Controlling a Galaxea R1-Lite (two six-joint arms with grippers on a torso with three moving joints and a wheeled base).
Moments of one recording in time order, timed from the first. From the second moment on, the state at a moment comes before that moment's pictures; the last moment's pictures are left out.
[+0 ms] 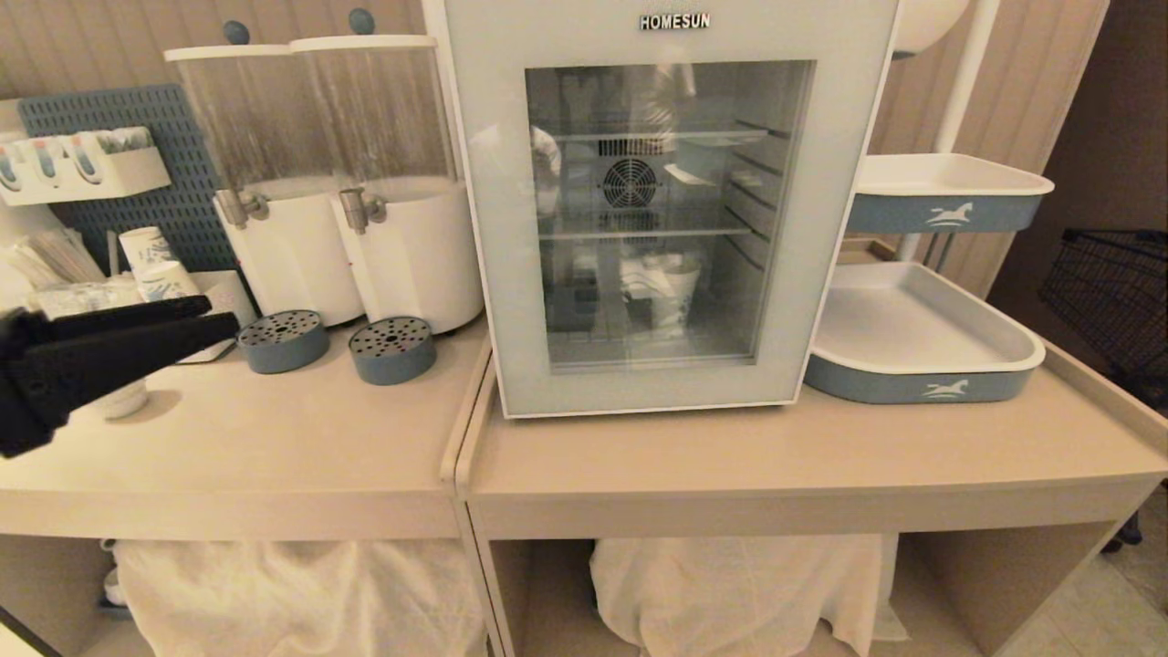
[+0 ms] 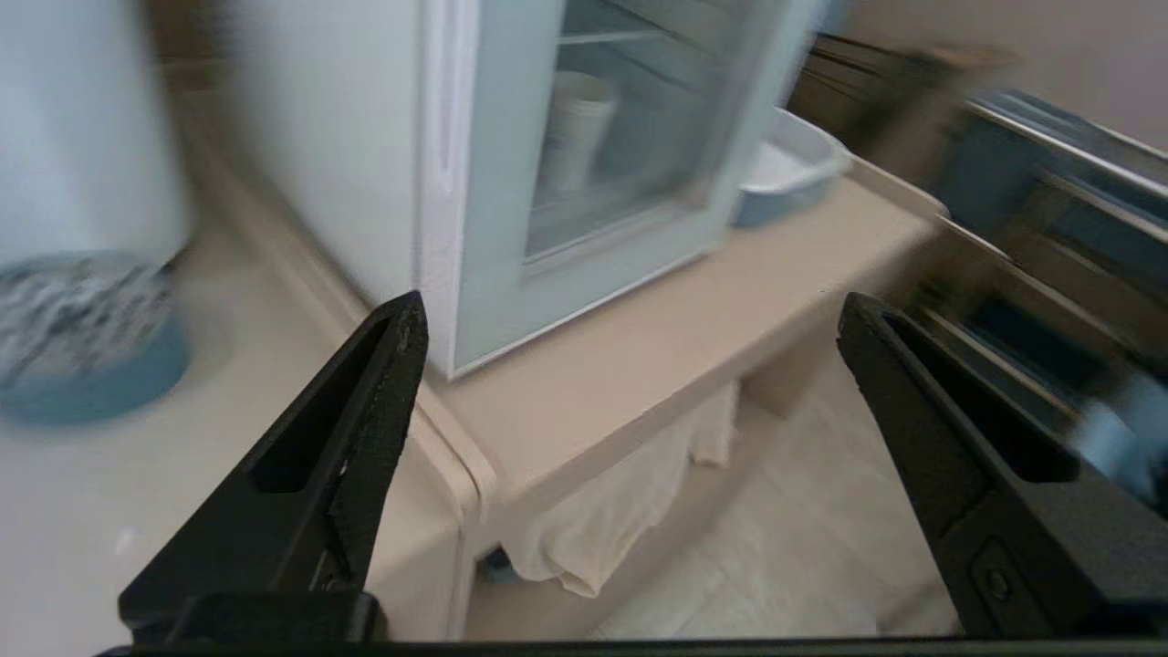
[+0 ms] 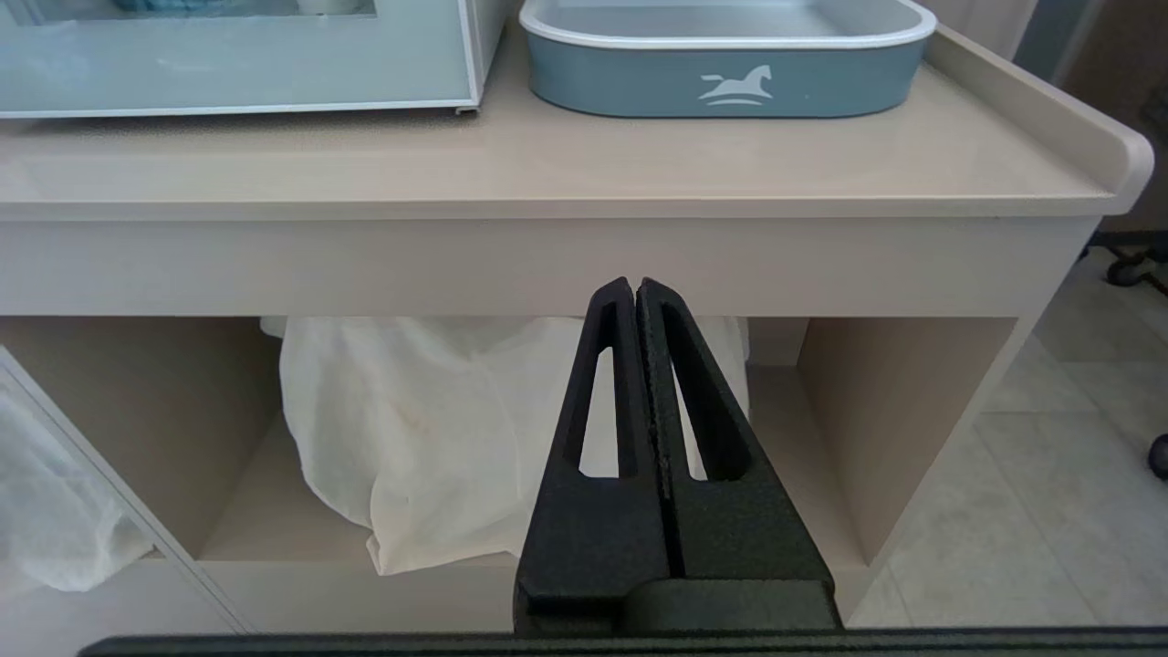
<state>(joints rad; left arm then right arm) 0.25 1.16 -0.71 -0.44 -1.00 -0.18 0.00 0.00 0.00 0.01 0.01 -0.04</state>
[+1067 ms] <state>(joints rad) -0.02 1.91 -1.24 -0.65 -1.18 -0.09 0.00 0.00 0.00 0.01 0.00 -0.04</state>
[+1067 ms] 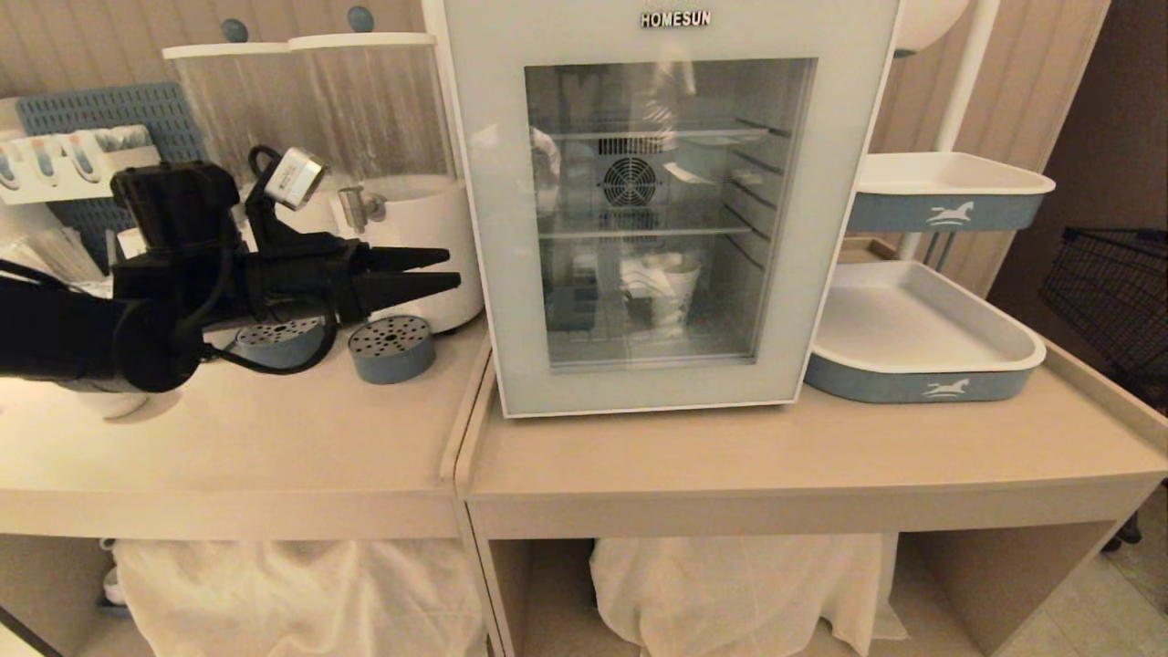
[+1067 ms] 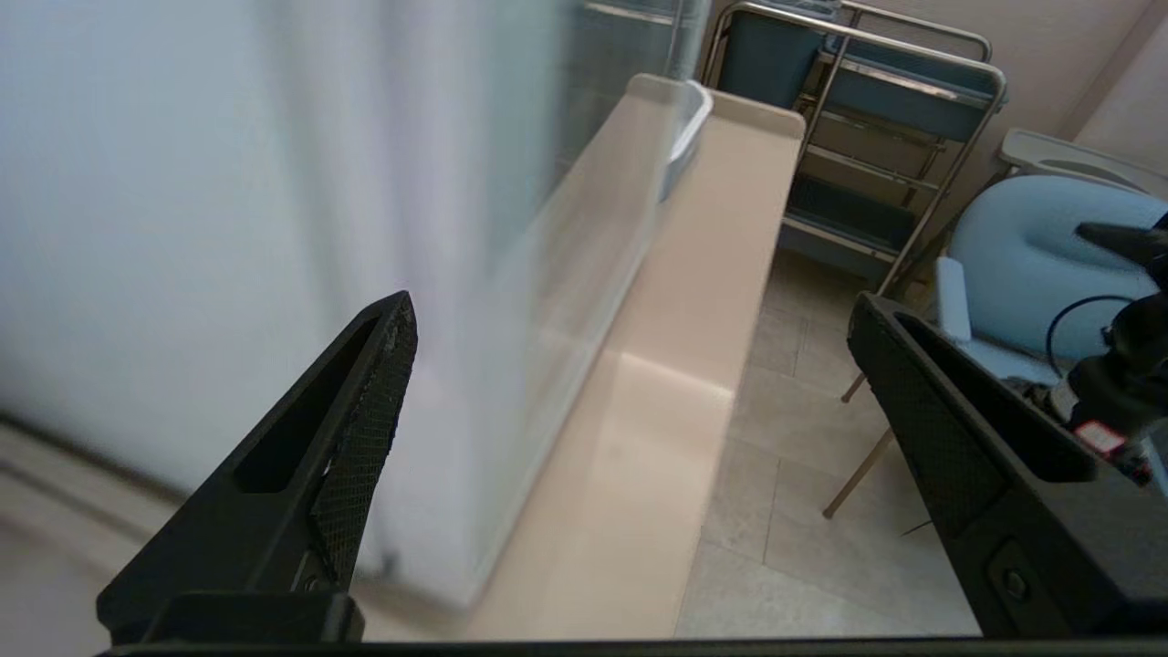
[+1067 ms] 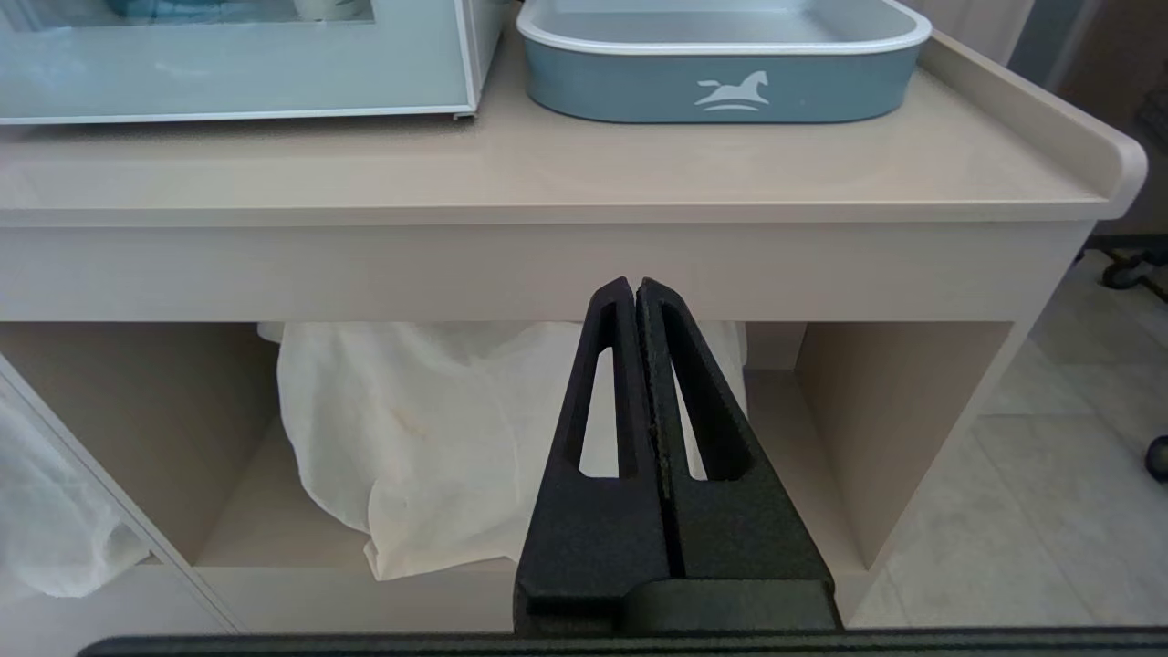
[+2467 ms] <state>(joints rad) -0.08 2.05 -1.46 -0.59 -1.34 -0.11 0.00 0.00 0.00 0.01 0.00 -0.04</state>
